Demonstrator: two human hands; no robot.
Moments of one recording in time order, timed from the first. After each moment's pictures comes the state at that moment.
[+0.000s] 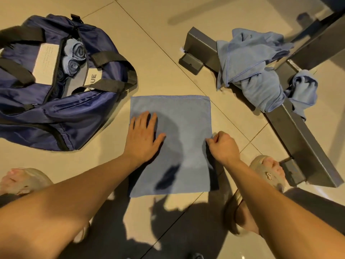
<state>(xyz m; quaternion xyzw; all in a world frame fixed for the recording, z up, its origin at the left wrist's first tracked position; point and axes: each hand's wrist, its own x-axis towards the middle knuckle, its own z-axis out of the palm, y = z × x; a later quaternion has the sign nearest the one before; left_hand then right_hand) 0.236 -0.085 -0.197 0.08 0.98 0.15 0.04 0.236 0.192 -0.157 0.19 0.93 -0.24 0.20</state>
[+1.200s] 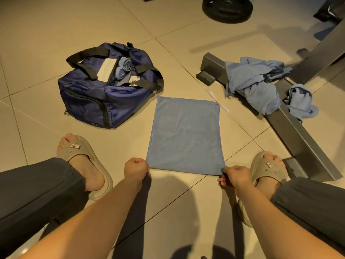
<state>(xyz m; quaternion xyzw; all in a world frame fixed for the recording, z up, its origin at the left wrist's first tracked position) 0.419 -0.097 -0.169 -0.51 0.65 0.55 0.09 0.377 0.222 -0.151 0.42 0.72 -0.51 0.22</state>
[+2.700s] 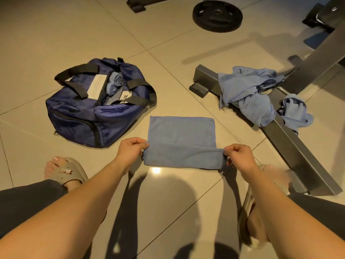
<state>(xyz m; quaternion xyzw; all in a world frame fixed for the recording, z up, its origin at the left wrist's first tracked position) 0.308 -0.123 -0.104 -0.29 0.75 0.58 0.10 0.276 0.230 -0.102 0.24 0.80 -0.52 0.16</state>
